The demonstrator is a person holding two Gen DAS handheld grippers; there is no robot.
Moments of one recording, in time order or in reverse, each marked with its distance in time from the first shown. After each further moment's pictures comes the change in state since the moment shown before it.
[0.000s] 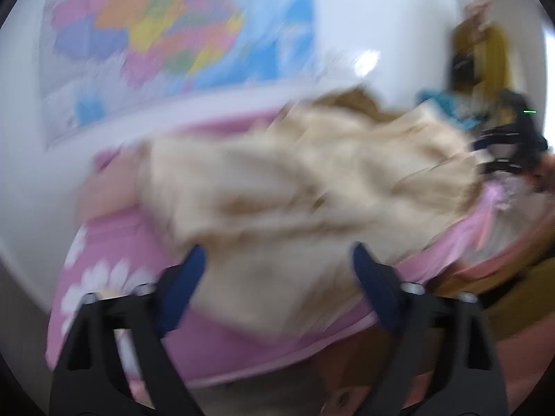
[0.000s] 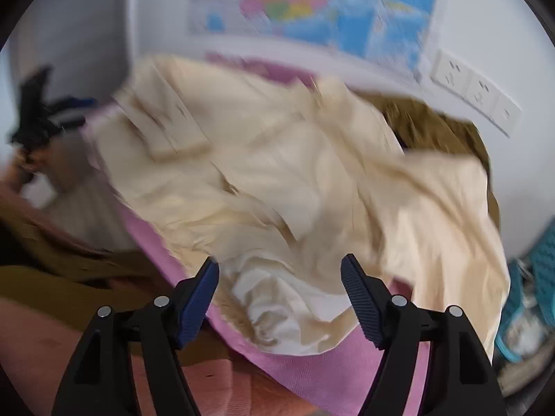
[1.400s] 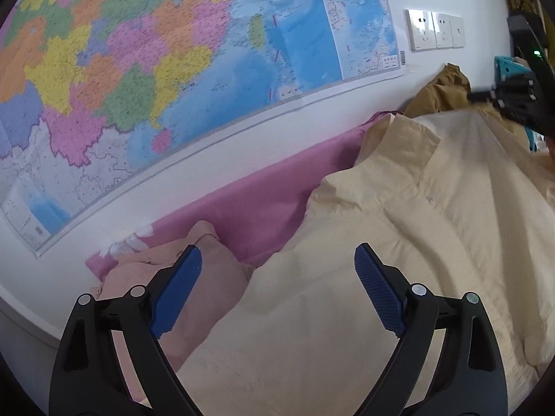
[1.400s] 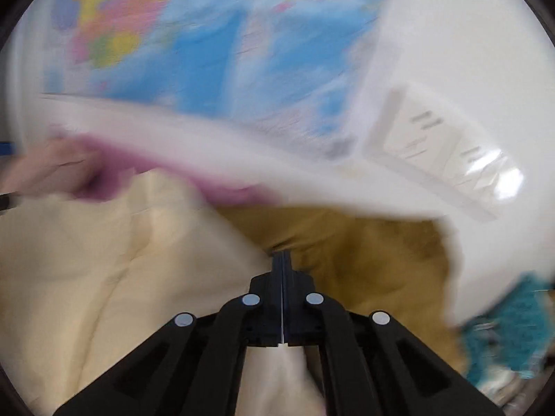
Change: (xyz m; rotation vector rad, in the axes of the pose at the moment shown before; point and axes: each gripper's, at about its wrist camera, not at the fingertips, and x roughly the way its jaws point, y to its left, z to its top) left arm 0.294 0.075 0.209 0.144 0.249 0.206; right arm 0.198 -0.158 0.227 0.158 -0.057 -0.492
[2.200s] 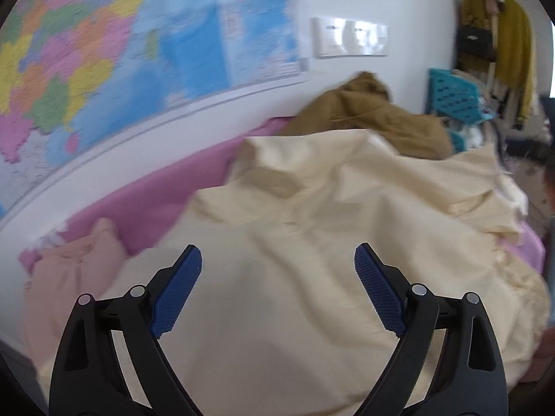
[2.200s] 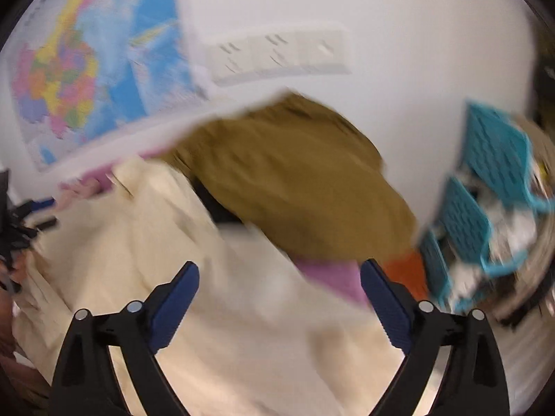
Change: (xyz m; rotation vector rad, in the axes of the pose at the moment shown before) left arm -0.030 -0.095 -0.011 -0.009 -0.050 -0.311; right arm -0.134 -0.165 -0.204 0.454 0.131 0.143
